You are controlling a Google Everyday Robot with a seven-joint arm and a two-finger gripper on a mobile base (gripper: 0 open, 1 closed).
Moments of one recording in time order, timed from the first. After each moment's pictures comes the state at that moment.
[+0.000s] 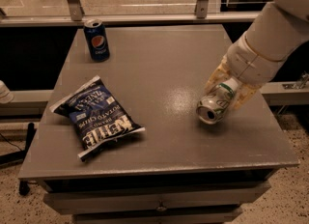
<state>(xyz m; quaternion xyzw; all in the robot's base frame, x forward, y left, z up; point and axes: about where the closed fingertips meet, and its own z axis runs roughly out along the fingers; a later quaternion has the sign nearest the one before) 0.479 -0.164 0.885 -0.94 0.32 -0.05 0.13</state>
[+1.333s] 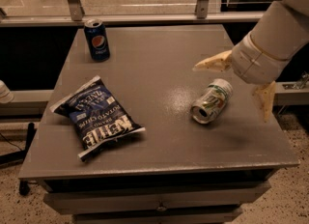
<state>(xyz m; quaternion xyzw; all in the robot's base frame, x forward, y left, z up) 0.475 -0.169 0.885 -0.93 0.35 -0.02 0.14</state>
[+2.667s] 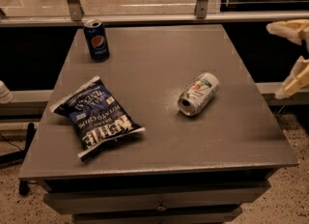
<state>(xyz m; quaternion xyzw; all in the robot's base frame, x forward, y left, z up) 0.528 -0.266 0.946 -0.62 0.65 0.16 0.41</state>
